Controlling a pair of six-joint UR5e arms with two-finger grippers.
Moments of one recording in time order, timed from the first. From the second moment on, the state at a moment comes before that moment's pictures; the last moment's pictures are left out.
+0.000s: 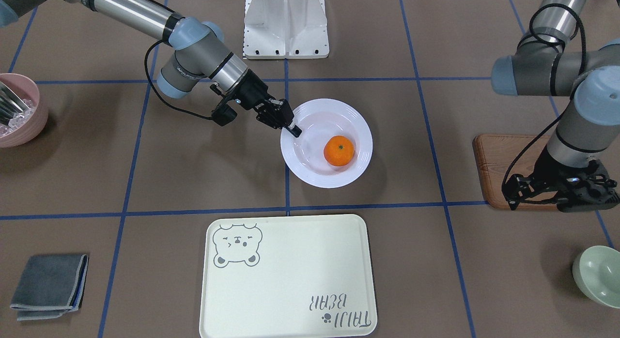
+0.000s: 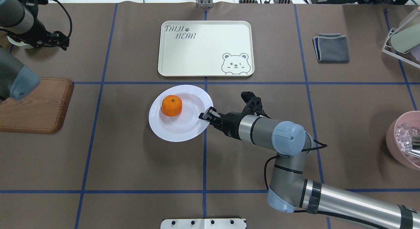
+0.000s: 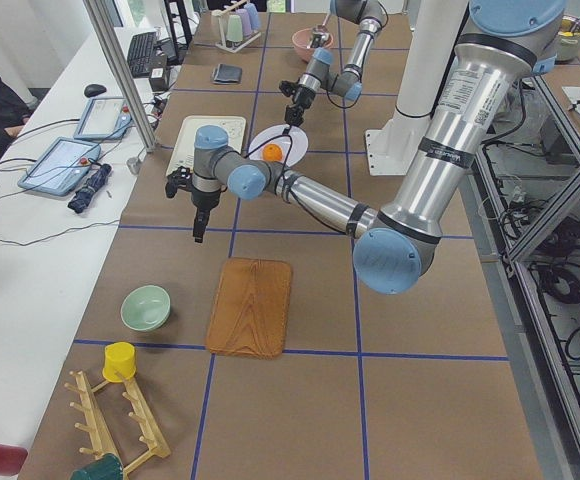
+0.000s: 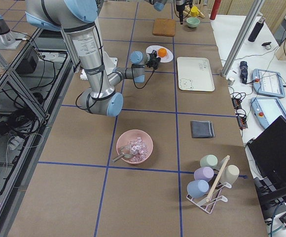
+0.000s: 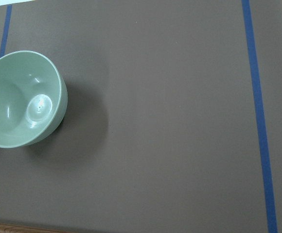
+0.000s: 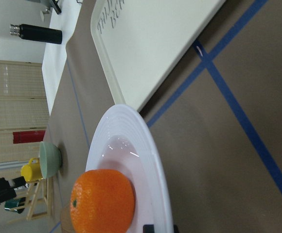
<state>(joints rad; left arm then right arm) -1.08 -1.96 -1.56 -1.75 -1.95 -0.69 0.39 -1.02 1.46 -0.34 1.47 1.99</state>
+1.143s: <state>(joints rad) -1.08 -1.96 -1.56 -1.74 -1.95 -0.69 0.67 -0.71 0.93 -0.44 1.51 2.03</state>
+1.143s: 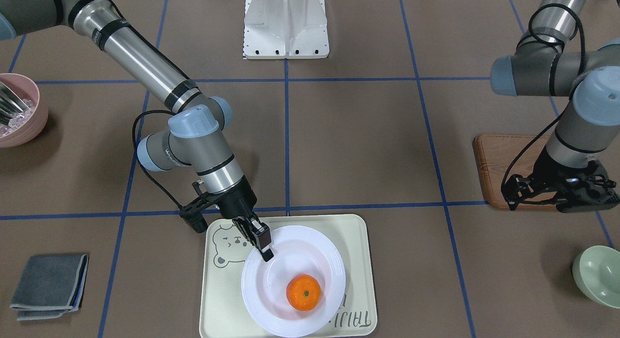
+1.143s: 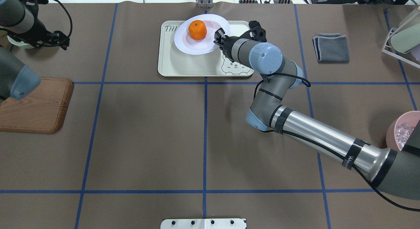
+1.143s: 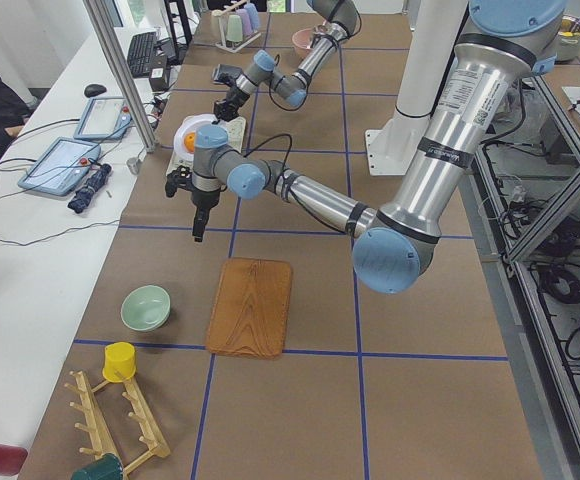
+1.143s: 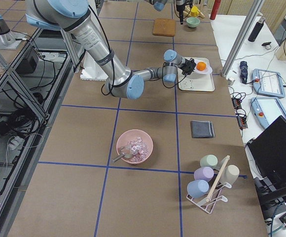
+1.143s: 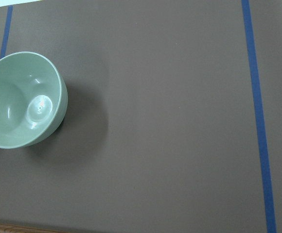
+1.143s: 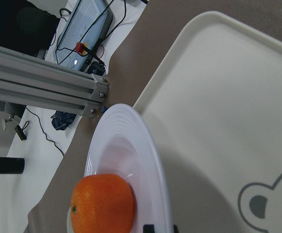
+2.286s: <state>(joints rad) -1.08 -1.95 -1.57 -1.75 -1.95 -0.69 0.87 -0.84 1.39 -1.25 2.05 1.45</state>
